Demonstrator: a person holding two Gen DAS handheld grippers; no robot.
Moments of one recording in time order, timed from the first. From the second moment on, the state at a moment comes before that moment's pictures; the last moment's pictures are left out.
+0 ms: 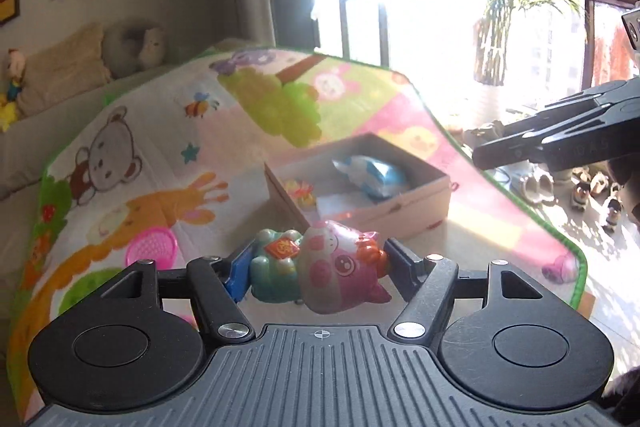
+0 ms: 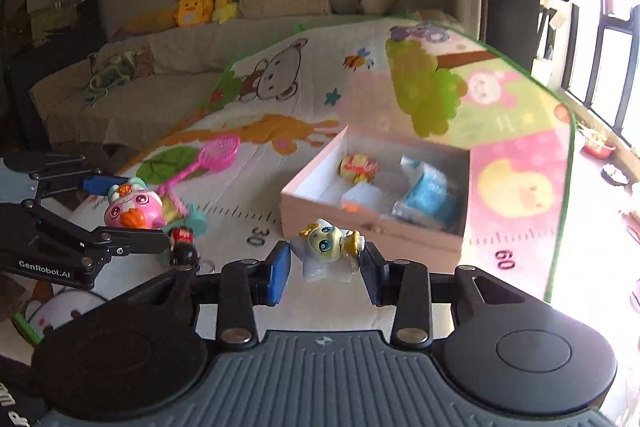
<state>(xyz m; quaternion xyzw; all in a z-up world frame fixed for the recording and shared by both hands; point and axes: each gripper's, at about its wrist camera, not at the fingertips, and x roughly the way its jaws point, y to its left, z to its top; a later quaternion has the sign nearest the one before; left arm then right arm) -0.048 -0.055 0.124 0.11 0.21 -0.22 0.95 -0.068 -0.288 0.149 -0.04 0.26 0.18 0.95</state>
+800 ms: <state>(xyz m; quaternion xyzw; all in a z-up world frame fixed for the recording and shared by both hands) -0.012 -0.014 0.032 0.06 0.32 -0.13 0.94 0.134 -0.270 0.155 0.01 0.32 0.11 0.94</state>
